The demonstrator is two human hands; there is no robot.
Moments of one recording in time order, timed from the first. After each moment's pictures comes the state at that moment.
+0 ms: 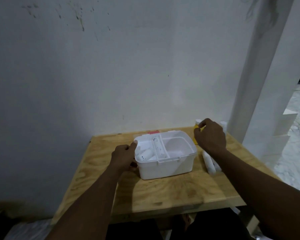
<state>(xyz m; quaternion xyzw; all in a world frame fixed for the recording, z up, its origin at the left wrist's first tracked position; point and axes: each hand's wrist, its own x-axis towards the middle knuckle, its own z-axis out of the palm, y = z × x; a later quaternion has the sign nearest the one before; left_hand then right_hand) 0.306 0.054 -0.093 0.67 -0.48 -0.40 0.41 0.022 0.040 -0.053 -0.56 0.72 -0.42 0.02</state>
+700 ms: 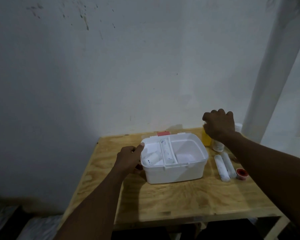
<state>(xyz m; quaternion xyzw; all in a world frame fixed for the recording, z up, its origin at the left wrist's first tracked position) 0.311 0.046 -0.089 0.67 -0.49 -0.40 0.39 -0.004 -0.042 -0.043 -0.68 0.70 -0.12 -0.19</state>
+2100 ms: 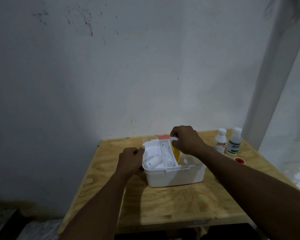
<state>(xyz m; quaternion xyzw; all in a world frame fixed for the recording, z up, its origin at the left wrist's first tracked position) 0.307 0.046 -0.087 0.68 -0.52 -0.32 0.42 0.097 0.007 -0.037 -0.77 0.58 -0.25 0.07</state>
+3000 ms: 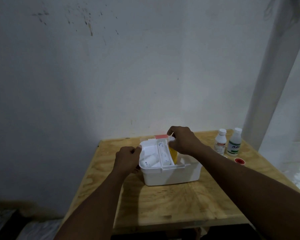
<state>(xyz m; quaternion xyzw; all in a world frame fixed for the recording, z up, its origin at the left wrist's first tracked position) 0.316 0.041 -0.085 0.68 -0.53 -0.30 0.41 0.105 0.004 -0.038 -0.77 0.58 -0.25 0.11</state>
